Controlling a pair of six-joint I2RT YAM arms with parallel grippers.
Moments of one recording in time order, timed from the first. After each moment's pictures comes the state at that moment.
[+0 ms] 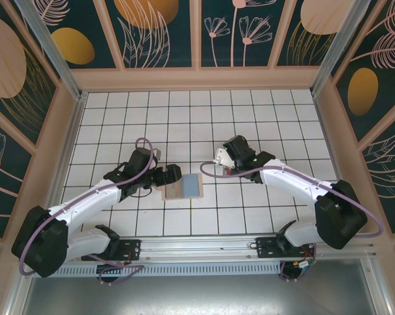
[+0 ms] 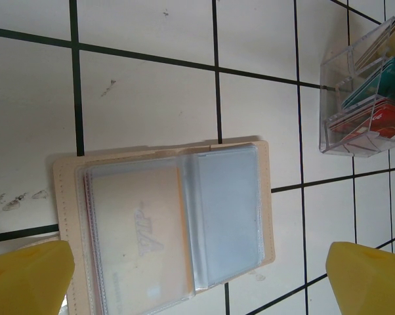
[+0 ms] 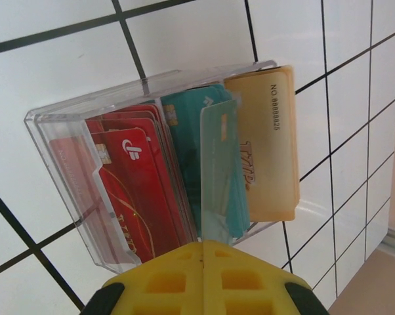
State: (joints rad) left arm -0.56 1.19 0.60 -0.25 0.22 -0.76; right arm 0.69 1.37 0.86 -0.49 0.39 -0.77
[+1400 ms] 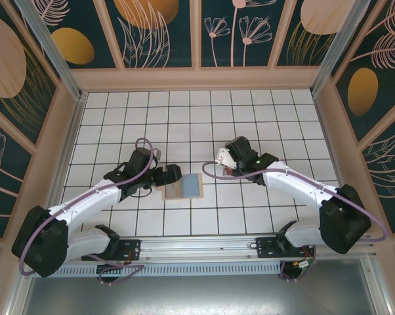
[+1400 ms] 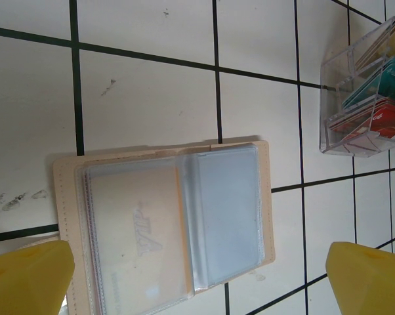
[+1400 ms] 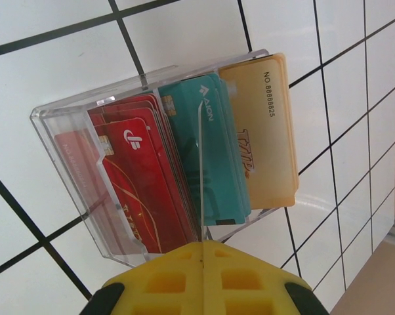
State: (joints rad) left arm -0.56 1.19 0.60 -0.25 0.22 -0.76; right arm 0.69 1.33 0.84 -0.51 0.39 -0.73
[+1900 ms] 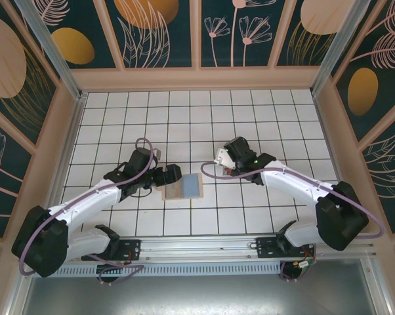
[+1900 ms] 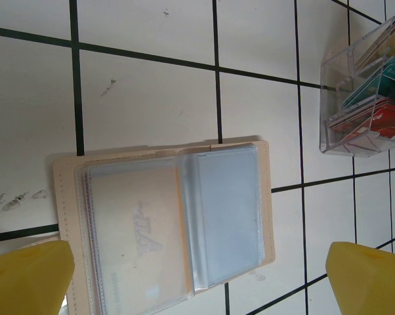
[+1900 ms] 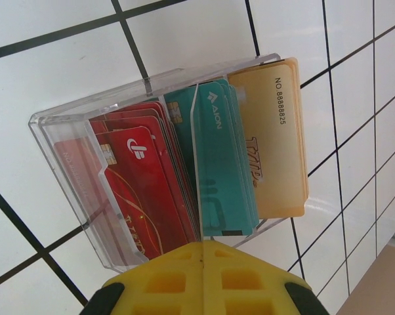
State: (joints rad) left arm -0.56 1.19 0.60 -0.25 0.22 -0.76; right arm 0.69 1.36 0.84 -0.48 0.39 -0.74
